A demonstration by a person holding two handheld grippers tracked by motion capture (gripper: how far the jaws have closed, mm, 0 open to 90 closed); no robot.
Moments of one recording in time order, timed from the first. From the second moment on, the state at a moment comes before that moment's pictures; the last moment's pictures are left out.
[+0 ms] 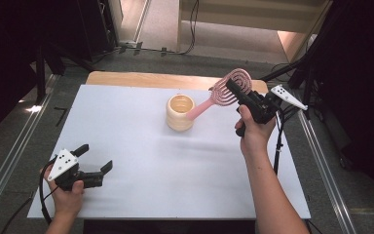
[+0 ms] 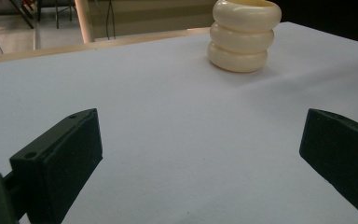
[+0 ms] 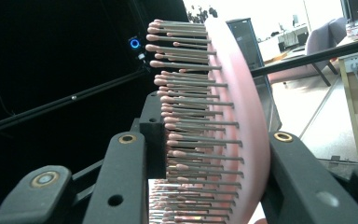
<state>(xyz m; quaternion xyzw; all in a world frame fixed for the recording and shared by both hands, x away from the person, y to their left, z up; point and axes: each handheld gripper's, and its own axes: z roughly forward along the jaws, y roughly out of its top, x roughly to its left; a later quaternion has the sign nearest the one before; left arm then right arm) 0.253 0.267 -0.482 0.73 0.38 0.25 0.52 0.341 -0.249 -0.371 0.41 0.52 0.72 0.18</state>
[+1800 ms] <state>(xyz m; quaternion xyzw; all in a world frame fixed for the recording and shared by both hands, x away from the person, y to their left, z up) 0.253 0.268 -0.482 0.72 0.38 0.25 0.52 0.390 -0.207 -0.382 0.40 0.54 0.71 0.22</state>
